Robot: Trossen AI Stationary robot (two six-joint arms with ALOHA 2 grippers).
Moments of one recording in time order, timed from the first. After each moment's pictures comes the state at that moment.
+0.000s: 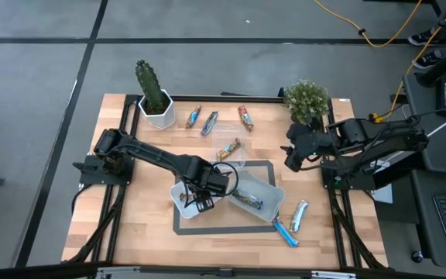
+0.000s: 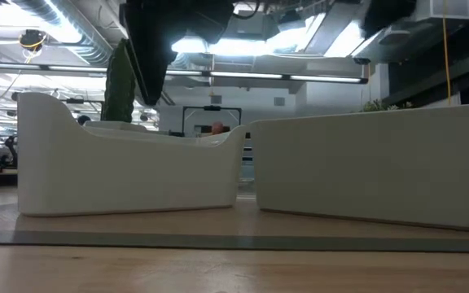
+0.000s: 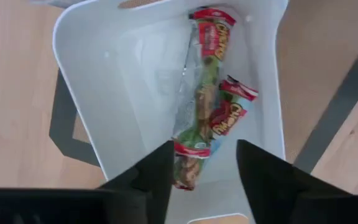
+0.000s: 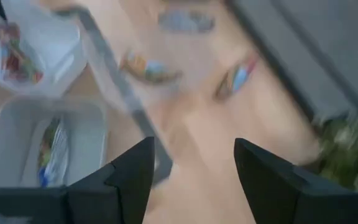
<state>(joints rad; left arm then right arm) -0.25 1.89 1.62 -1.23 -0.05 -0.67 0.20 1.16 1.32 -1.20 0.48 0.53</state>
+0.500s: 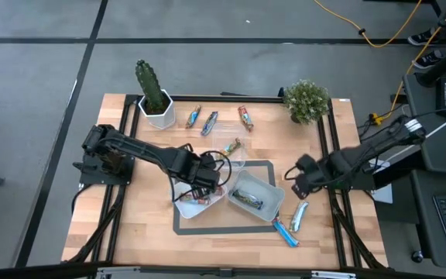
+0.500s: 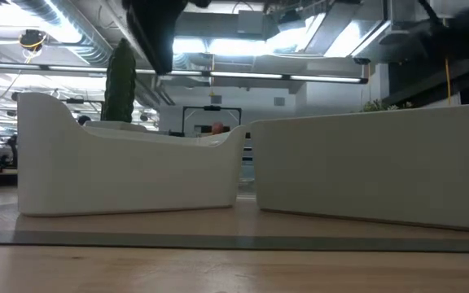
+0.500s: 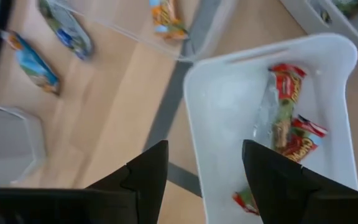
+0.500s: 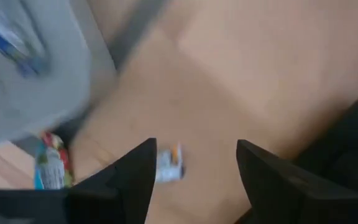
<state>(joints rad) -0.26 1.77 1.62 -1.32 -0.37 -0.69 0.47 1.12 0.86 -1.20 0.08 1.36</state>
